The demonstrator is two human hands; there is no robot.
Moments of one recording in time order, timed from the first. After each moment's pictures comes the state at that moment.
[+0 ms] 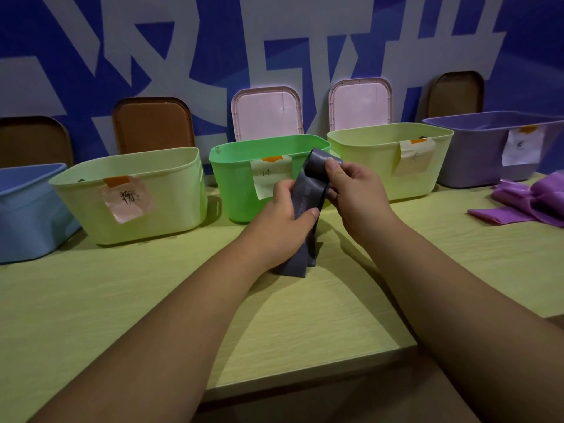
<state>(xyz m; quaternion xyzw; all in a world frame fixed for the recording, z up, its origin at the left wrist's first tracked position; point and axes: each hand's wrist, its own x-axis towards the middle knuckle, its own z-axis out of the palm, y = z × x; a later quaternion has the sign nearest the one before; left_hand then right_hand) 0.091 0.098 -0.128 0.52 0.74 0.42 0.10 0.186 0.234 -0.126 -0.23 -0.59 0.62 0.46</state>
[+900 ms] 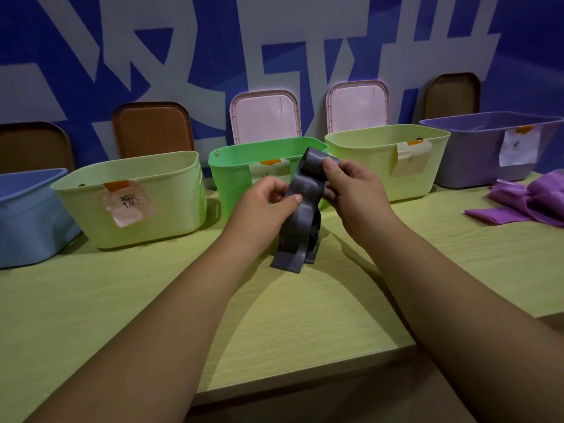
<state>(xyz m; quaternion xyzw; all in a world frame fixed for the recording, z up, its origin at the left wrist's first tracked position) 0.078 0.090 -0.120 0.47 0.69 0.55 0.11 0.203 0.221 -0.118 -0.19 -0.59 0.65 0.44</state>
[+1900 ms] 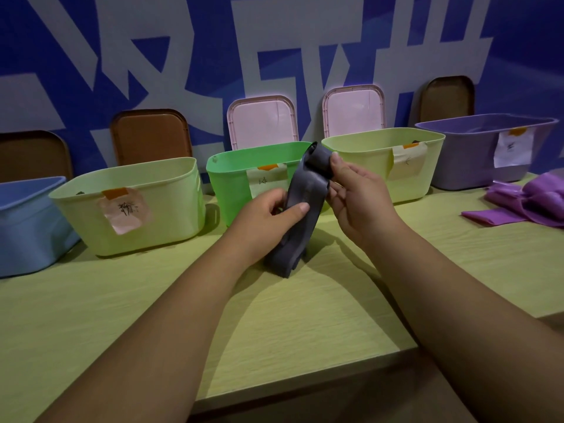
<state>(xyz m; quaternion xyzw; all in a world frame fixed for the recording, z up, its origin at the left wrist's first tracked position) 0.068 0.095 -0.125 0.51 0.71 0.47 0.12 0.207 0.219 -0.109 -0.09 -0.42 0.79 0.44</state>
